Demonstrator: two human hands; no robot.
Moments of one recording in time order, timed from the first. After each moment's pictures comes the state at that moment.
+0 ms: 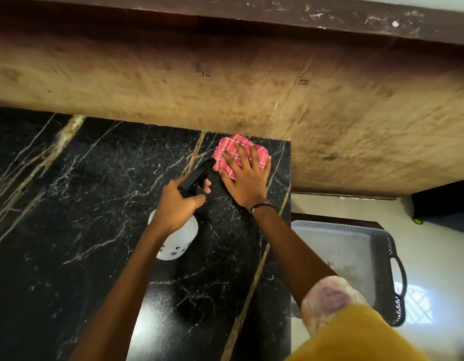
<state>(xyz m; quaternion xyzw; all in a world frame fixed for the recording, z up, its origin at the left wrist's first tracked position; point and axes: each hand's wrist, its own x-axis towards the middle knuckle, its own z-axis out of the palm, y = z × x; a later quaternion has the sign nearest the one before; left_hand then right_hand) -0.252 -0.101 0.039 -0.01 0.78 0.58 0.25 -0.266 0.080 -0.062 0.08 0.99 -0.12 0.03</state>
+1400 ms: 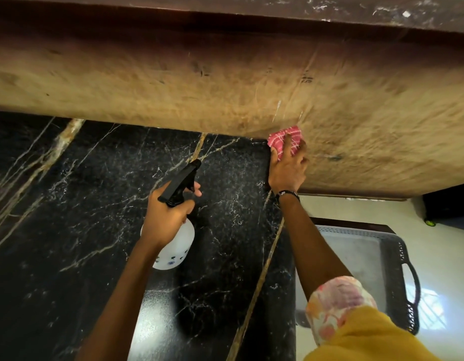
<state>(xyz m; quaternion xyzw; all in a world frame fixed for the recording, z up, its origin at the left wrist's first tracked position) -0.245 -0.111 0.035 -0.01 0.77 0.61 0.18 -0.285 0.147 -0.060 0.37 0.92 -0.16 0.02</state>
